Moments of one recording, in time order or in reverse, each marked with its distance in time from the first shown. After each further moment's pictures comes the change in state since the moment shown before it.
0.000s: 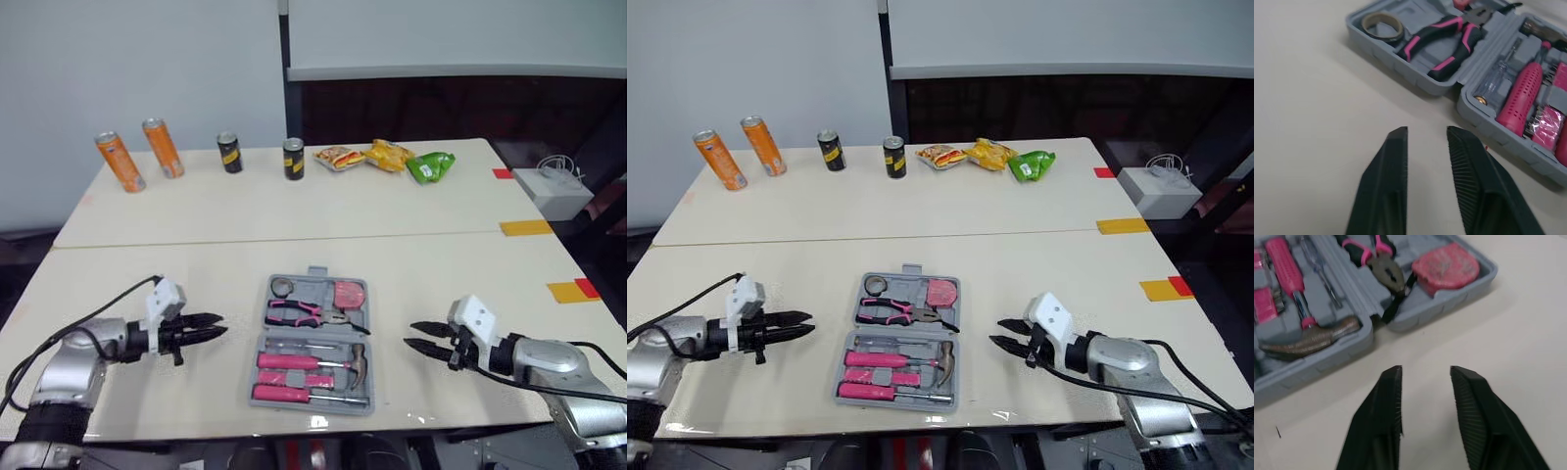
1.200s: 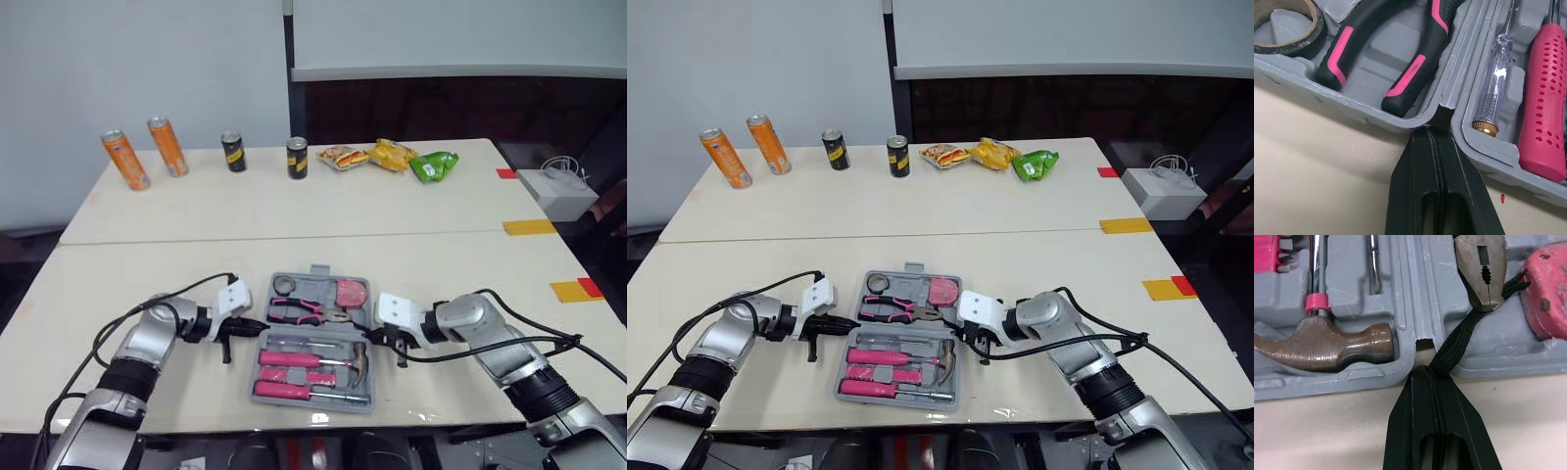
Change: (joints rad) left arm -0.210 -0.187 -0.207 0.141 0.260 -0.054 0.002; right arm -0.411 0.073 0.403 0.199 -0.312 0.005 0.165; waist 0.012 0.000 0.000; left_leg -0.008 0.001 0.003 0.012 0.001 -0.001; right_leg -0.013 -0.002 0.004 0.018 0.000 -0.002
